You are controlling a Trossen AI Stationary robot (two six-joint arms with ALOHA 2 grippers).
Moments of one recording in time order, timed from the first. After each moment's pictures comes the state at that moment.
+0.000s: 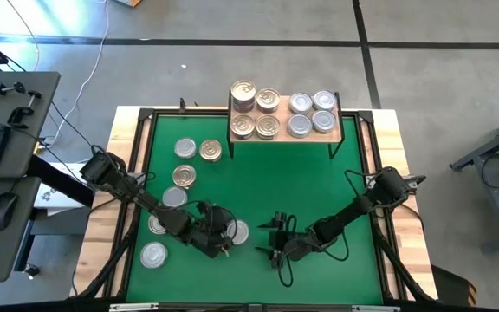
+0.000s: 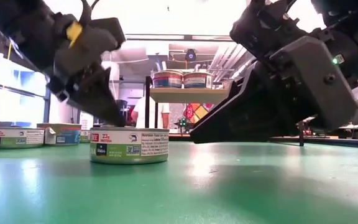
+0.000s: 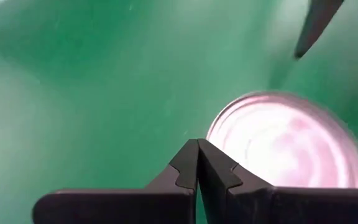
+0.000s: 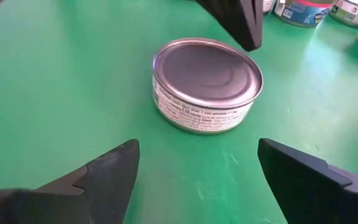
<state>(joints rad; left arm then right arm) -0.54 1.79 0.93 -0.26 -0.70 -0.93 0.55 2.01 0.87 0.56 0.60 0.24</state>
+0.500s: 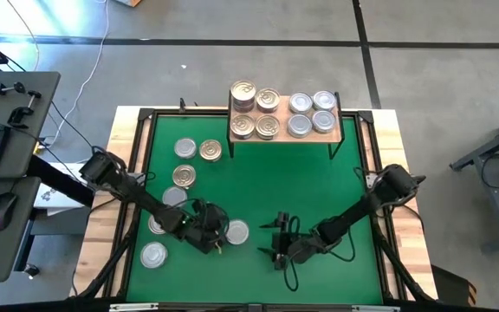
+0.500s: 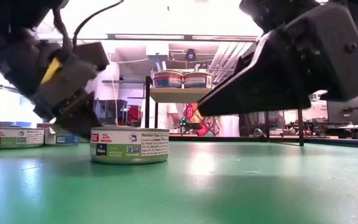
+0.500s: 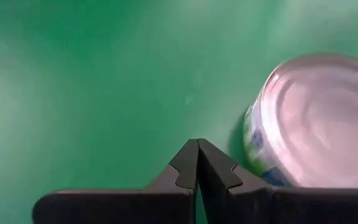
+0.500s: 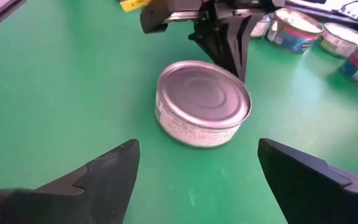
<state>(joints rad) -0.54 1.77 0.76 -0.09 -0.70 -0.96 0.58 1.94 0.87 0.51 0.65 0.15</state>
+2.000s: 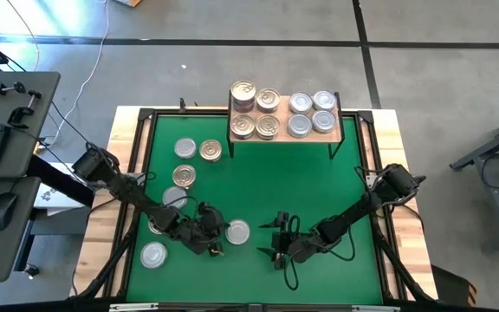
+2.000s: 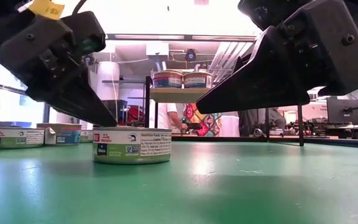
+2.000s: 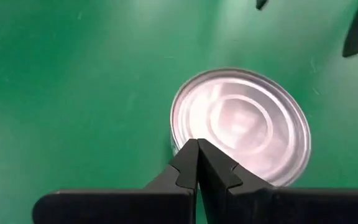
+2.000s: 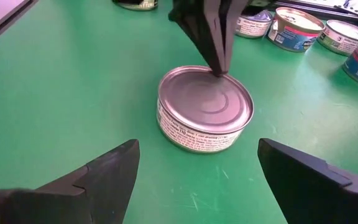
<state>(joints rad) -0.58 1.70 0.71 0.12 -0.63 -0.73 0.58 1.93 0.87 0.51 0.64 0.18</state>
